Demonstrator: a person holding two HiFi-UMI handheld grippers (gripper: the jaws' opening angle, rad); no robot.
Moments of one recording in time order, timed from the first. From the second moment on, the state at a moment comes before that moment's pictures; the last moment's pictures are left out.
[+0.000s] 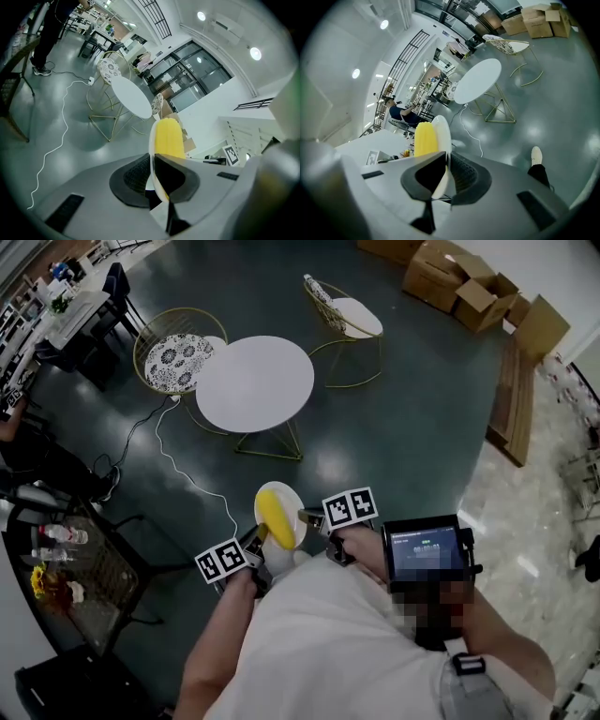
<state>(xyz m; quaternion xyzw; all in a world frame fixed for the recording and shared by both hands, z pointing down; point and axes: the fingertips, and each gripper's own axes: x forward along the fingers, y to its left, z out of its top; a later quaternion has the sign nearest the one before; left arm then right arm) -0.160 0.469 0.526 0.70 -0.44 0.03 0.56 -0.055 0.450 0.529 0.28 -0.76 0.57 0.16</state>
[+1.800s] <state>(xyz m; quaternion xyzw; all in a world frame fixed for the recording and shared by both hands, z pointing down) -0.170 0.457 0.535 0.69 -0.46 0.03 0.56 -0.068 0.434 0.538 0.25 -0.76 0.57 0.19</state>
